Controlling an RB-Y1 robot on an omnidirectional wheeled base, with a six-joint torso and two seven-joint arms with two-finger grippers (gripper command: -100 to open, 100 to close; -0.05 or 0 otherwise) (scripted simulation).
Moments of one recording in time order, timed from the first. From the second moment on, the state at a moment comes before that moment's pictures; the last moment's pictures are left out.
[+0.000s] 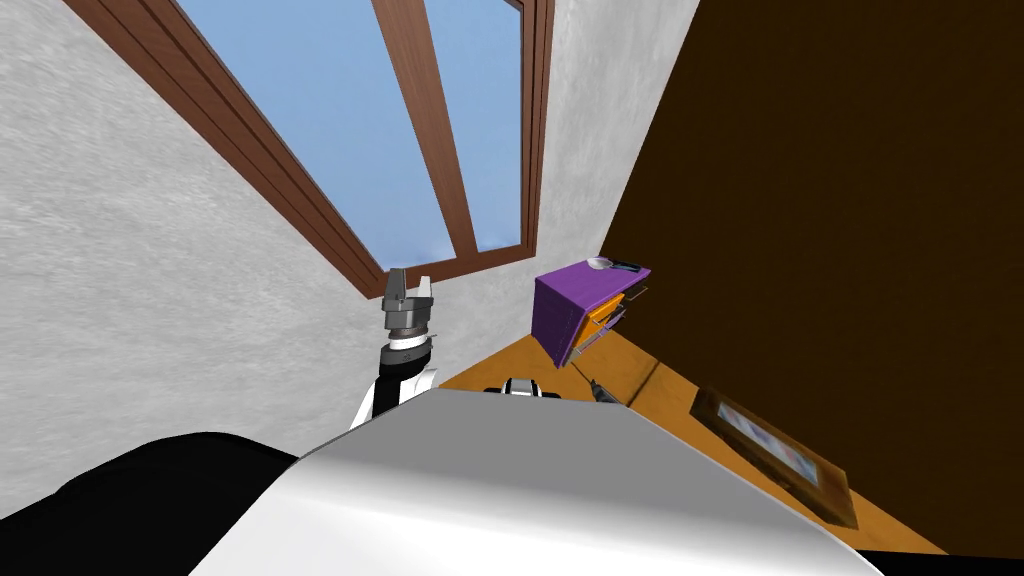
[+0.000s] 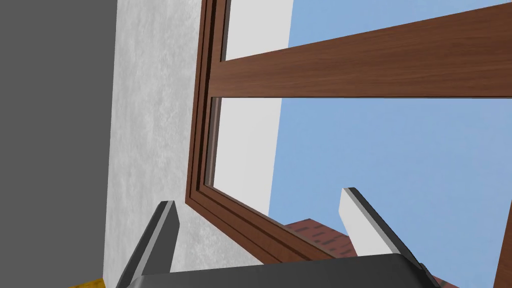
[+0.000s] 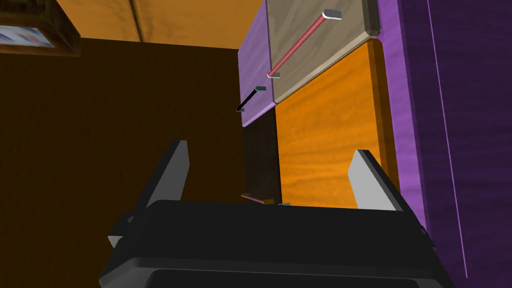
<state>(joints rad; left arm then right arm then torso) 0.52 0.04 0.04 -2.40 -0.11 -0.58 0.00 0.46 -0.17 0.09 -1.47 0.82 0.46 0.09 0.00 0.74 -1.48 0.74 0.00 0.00</state>
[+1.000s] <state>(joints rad) 0.52 0.04 0.04 -2.40 -0.11 -0.58 0.00 0.44 -0.18 0.11 -1.27 1.05 0.71 0.11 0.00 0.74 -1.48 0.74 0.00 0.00</state>
